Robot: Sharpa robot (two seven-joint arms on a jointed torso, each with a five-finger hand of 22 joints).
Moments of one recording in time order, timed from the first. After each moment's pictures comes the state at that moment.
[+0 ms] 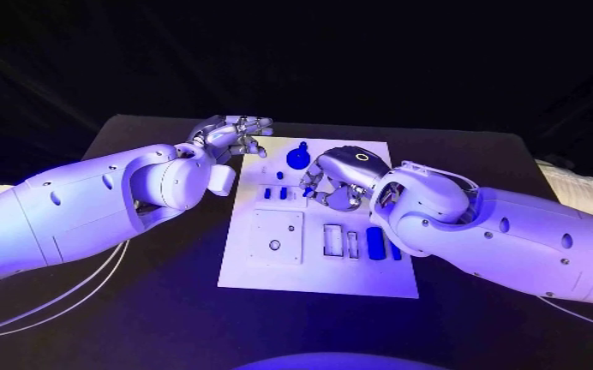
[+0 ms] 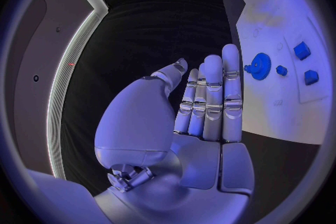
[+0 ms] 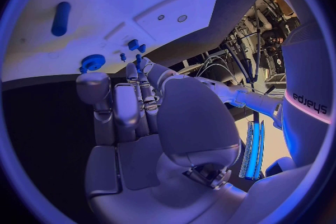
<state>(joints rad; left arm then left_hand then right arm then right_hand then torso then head) 1.22 -0.85 -0.02 1.49 0.04 -0.32 0.22 1.29 -0.11 0.42 0.01 0.05 1.05 0.17 0.12 0.08 1.13 0.10 0.22 0.10 1.24 0.01 0.82 0.62 0.16 1.26 0.11 0.41 0.84 1.15 -0.72 -0.02 1.69 -1.69 -0.31 -0.17 1.37 -0.06 0.47 -0.03 0.05 1.14 0.13 0.09 0.11 1.18 0.07 0.13 0.07 1.46 -0.01 1.18 1.13 0.15 1.30 0.09 1.12 0.83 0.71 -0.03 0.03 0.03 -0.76</state>
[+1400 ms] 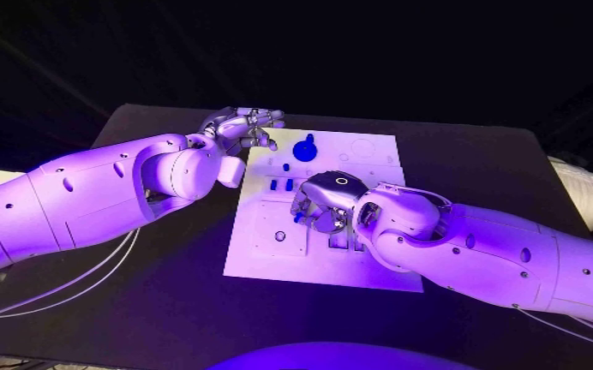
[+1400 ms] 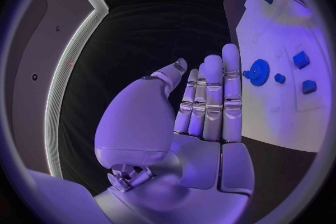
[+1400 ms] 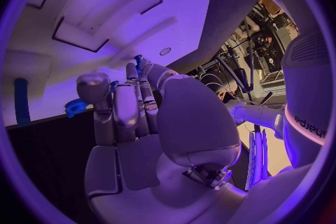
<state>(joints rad) 1.22 -0.84 -0.02 1.50 0.05 -0.31 0.21 1.29 -0.11 0.41 0.02 0.05 1.05 0.17 0.12 0.08 1.13 0.10 0.23 0.11 1.24 0.01 0.82 0.62 0.16 1.26 0.11 0.40 0.83 1.08 -0.62 -0.05 1.61 -1.72 -0.22 -0.18 1.37 -0.06 0.47 -0.04 0.05 1.14 0.13 0.08 0.11 1.18 0.07 0.13 0.07 1.46 -0.01 1.19 1.13 0.15 1.30 0.09 1.12 0.84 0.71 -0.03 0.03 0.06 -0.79</state>
